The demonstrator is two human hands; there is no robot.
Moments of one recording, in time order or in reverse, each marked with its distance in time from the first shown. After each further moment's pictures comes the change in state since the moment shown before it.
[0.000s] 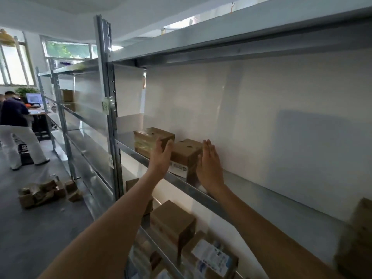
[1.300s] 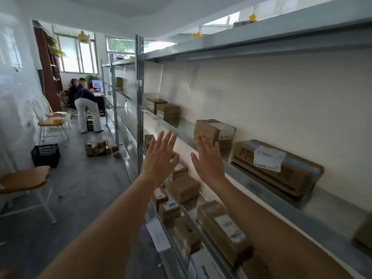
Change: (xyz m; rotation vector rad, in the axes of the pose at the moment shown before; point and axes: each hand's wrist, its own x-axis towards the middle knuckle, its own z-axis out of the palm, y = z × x) left_hand -0.527 0.205 0.184 1.424 0.061 0.237; right_hand -0.396 0.099 -0.381 -0.287 -0.135 -0.407
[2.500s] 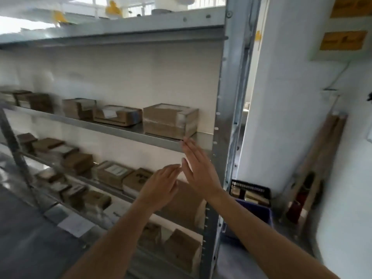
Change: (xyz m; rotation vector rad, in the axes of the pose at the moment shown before) left_hand -0.345 0.395 -0.189 -0.549 -0.095 0.713; right_hand -0.512 0.084 -0.334 0.009 0.288 0.188
